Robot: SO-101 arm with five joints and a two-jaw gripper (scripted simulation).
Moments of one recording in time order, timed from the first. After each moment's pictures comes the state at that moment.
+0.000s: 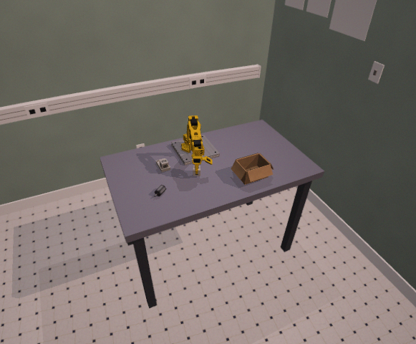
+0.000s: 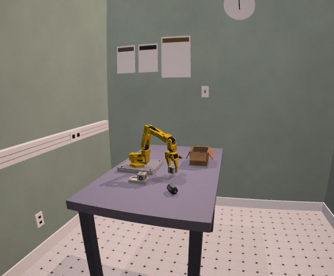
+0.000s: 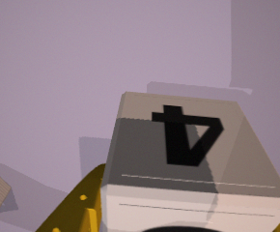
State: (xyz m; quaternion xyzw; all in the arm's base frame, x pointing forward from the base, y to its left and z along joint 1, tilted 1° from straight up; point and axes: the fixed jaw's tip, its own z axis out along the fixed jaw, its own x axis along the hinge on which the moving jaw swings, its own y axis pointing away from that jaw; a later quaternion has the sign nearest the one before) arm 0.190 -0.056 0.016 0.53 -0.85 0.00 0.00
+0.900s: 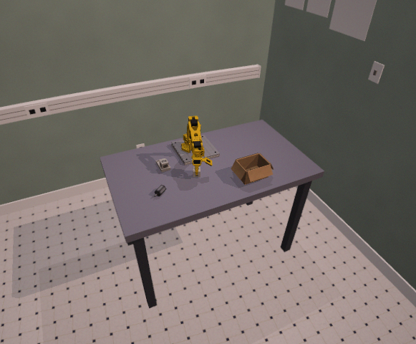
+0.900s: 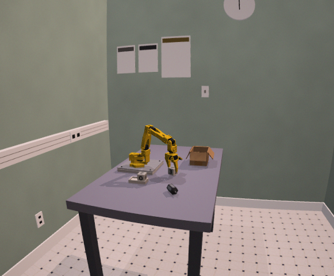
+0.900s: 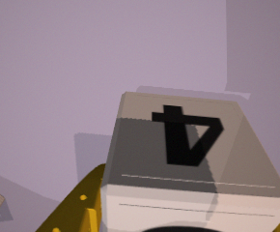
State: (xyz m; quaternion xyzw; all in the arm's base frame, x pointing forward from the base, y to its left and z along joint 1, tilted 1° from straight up) arm 0.190 -0.056 0.008 0.53 -0.85 0.00 0.00
